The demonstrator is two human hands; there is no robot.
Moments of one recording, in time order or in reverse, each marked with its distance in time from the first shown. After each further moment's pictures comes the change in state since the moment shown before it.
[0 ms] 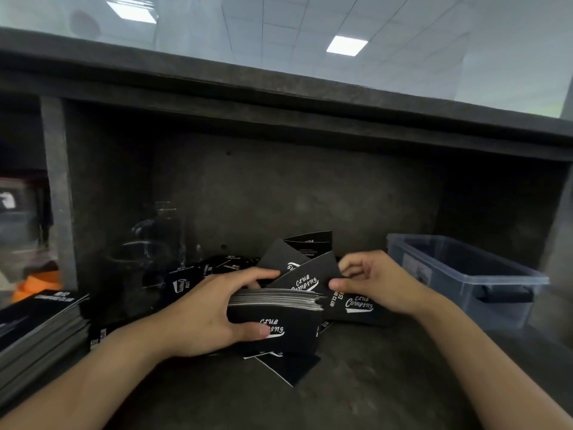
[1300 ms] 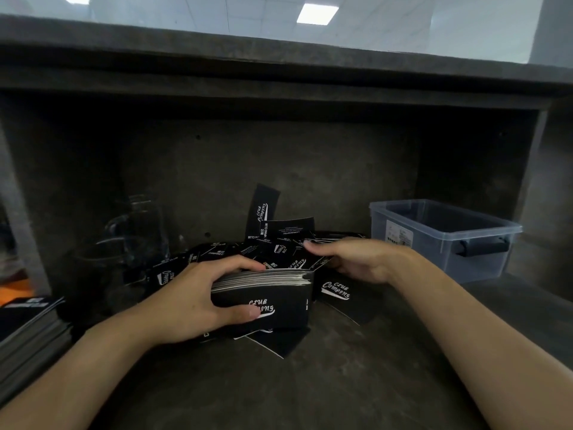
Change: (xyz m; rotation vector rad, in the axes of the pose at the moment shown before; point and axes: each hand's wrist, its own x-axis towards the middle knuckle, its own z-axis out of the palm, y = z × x) left_hand 0.001 0.000 -0.002 0.017 -0.067 -0.028; right_hand 0.020 0.008 0.012 0.136 -0.119 0.631
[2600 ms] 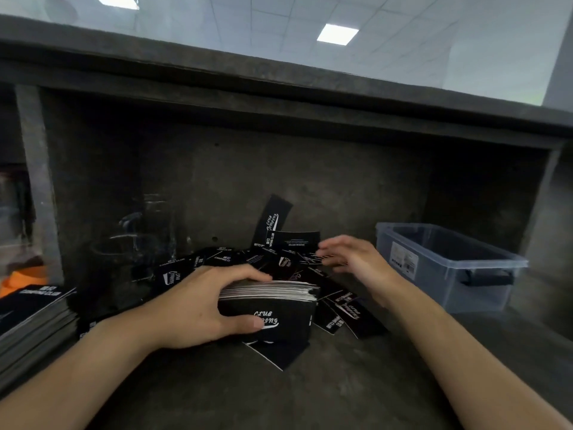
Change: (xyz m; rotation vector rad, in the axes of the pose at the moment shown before) left_hand 0.000 0.000 0.001 0.066 0.000 0.057; right_hand -0.013 0.000 0.009 0.129 0.301 -0.441
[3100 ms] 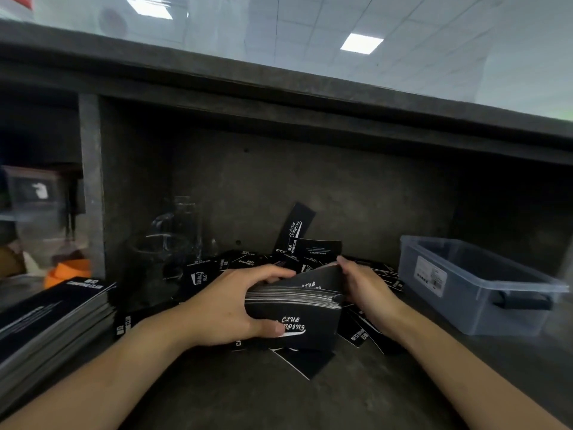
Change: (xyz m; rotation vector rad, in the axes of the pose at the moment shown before) left_hand -0.002 -0.005 0.002 -0.105 0.080 -0.056; right_hand 0.003 0.013 0.037 0.238 -0.119 0.083
